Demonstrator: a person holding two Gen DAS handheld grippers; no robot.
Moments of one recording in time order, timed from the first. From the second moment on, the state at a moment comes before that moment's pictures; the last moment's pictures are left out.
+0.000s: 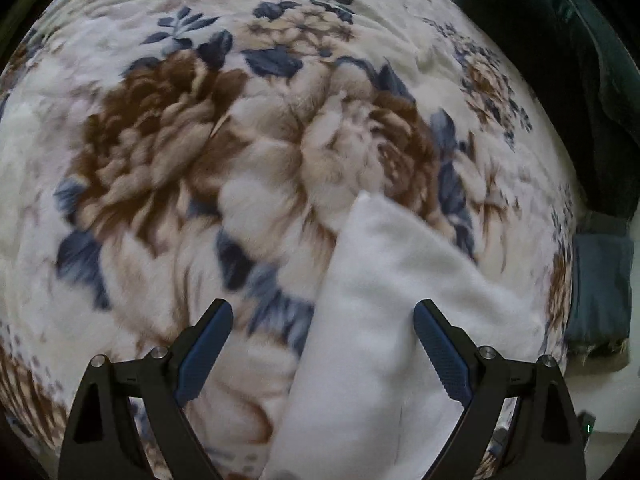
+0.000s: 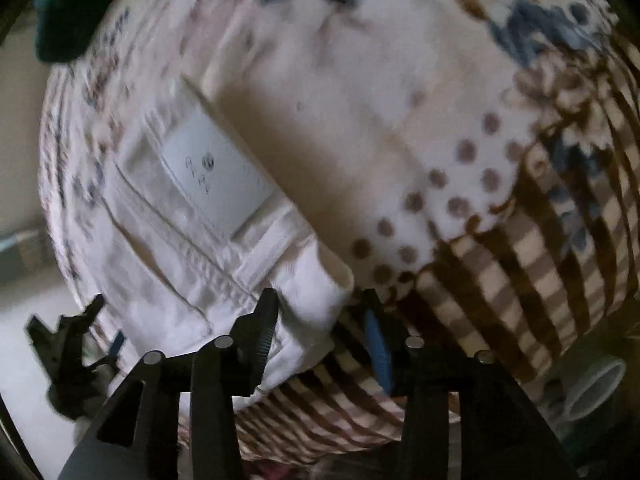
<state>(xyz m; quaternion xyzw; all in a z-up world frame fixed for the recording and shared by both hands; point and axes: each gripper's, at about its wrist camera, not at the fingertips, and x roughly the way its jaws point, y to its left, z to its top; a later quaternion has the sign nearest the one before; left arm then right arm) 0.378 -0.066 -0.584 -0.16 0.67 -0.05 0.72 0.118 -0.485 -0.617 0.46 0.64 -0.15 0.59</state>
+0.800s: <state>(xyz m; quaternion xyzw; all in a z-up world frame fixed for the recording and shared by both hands) 0.361 -0.063 -0.587 -0.23 0.68 -0.11 0.69 0.137 -0.498 -0.623 0.52 0.61 -0.09 0.58</state>
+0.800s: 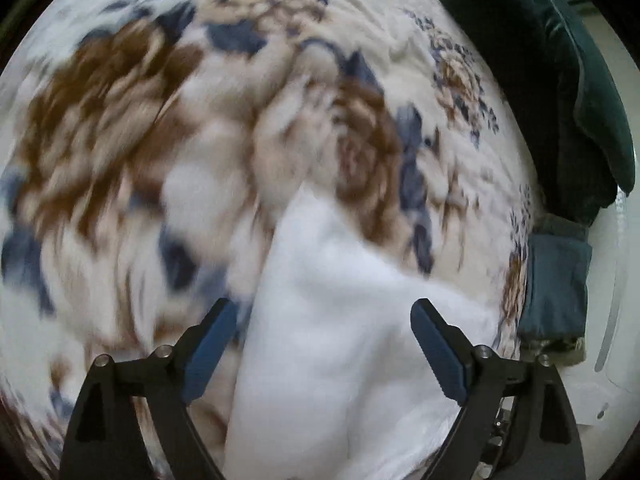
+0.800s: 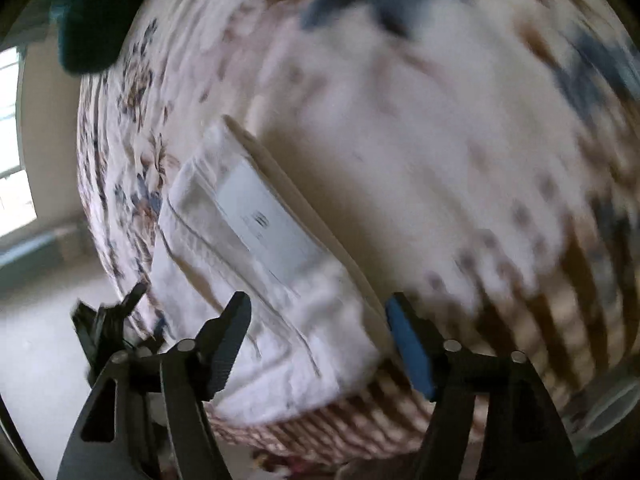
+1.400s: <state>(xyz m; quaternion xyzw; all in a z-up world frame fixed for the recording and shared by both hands) 0.318 -0.070 -0.616 -0.20 0.71 -0.13 0.67 0.100 -0.469 -0.650 0.55 0.60 -0.11 0.58</state>
